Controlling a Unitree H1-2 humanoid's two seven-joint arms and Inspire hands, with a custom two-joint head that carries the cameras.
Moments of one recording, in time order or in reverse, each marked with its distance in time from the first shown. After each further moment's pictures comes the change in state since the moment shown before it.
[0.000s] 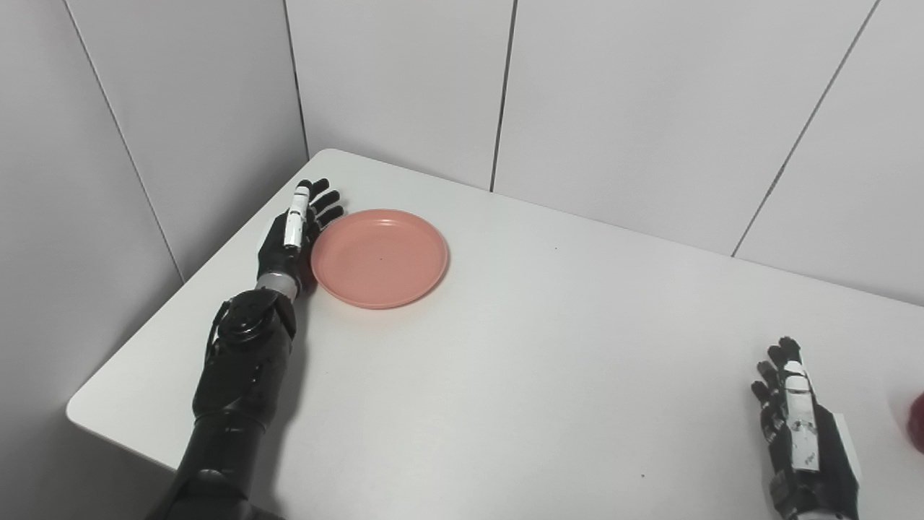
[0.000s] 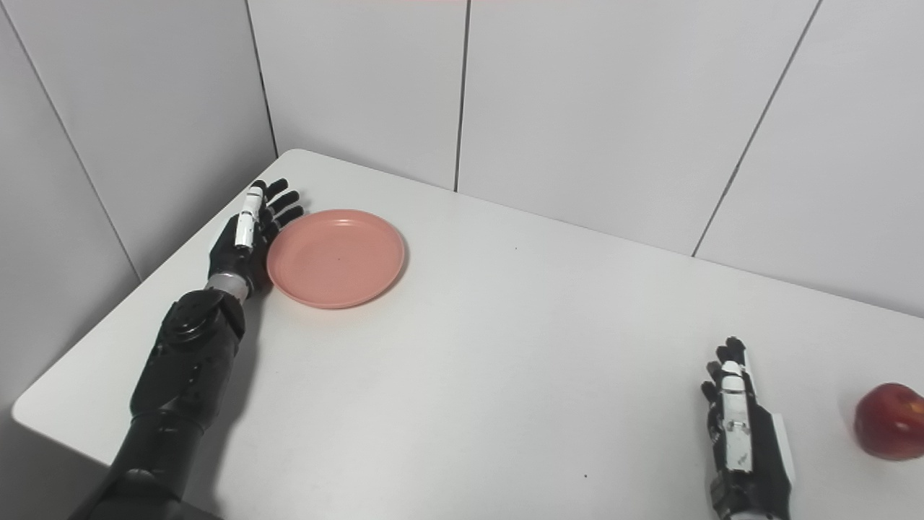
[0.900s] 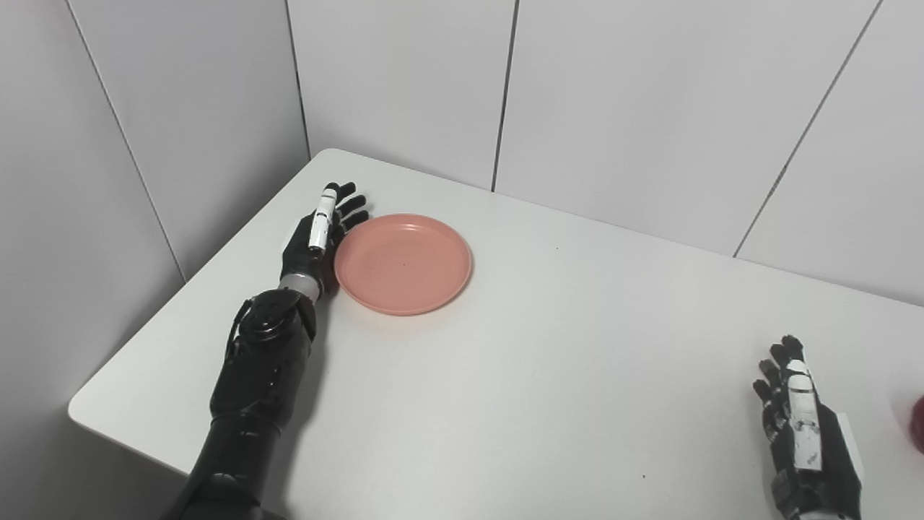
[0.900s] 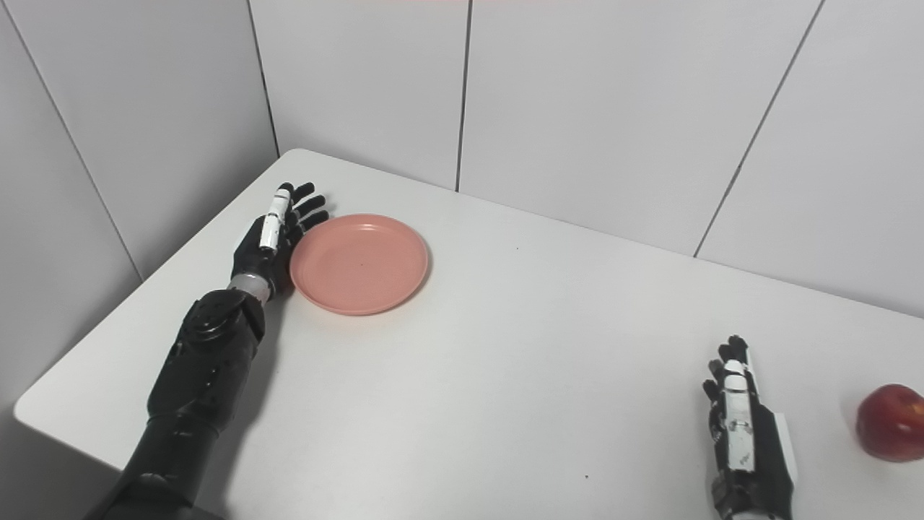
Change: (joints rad) left arm 0.001 -0.019 -0.065 -0.037 0.012 0.035 0.011; right arm 0.000 0.002 -0.001 -0.008 0.004 0.004 -0.001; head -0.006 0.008
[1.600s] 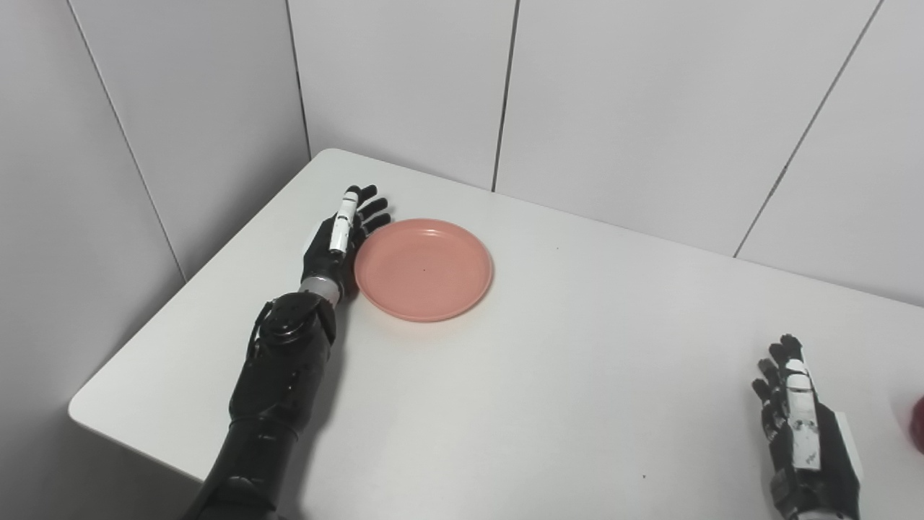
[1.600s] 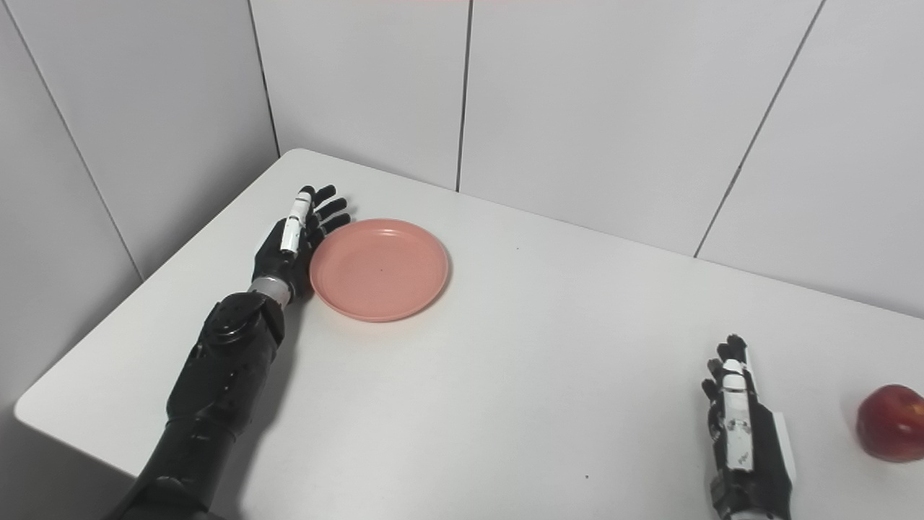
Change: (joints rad) left arm -0.008 -0.038 -0.041 -0.012 0.011 0.004 0.005; right arm 0.000 0.002 0.002 -0.002 -0.004 0.000 0.000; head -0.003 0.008
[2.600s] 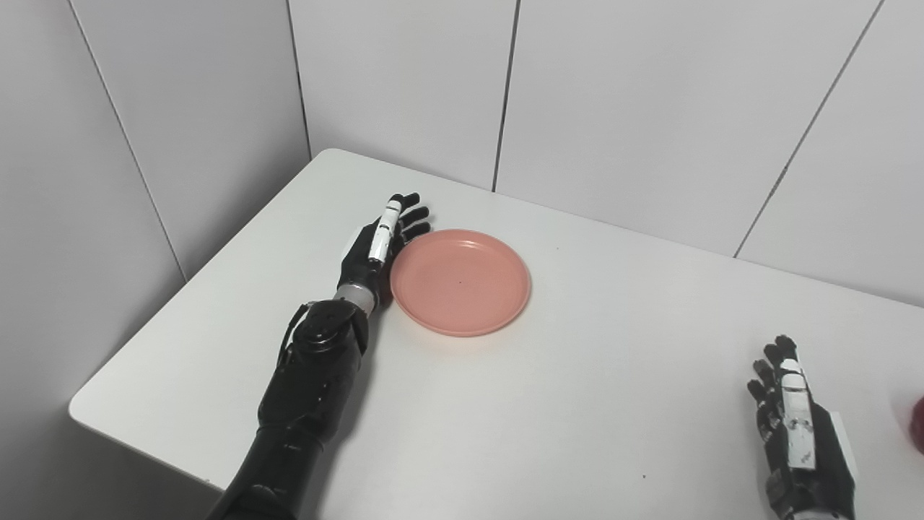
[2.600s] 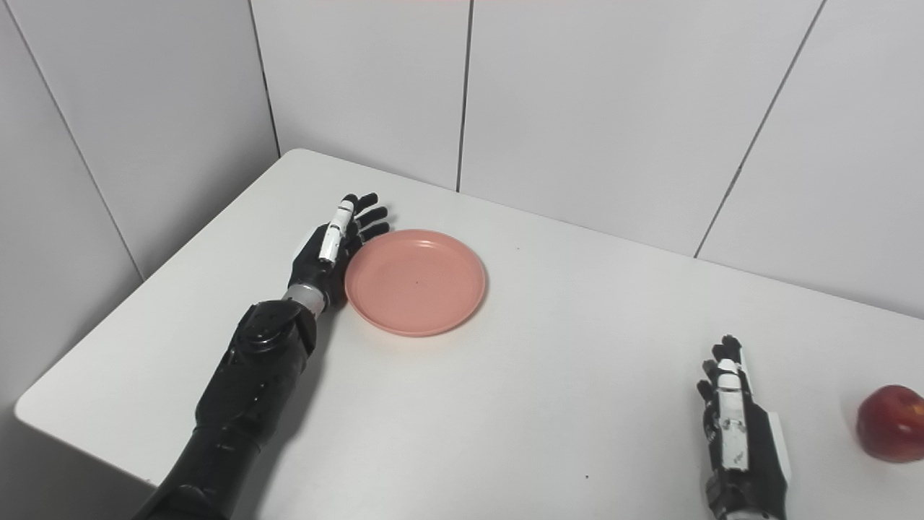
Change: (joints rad) left arm -0.002 -0.060 -0.079 -0.019 0.028 0.002 -0.017; right arm 0.003 0.018 0.002 -0.019 0.001 0.037 -0.003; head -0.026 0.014
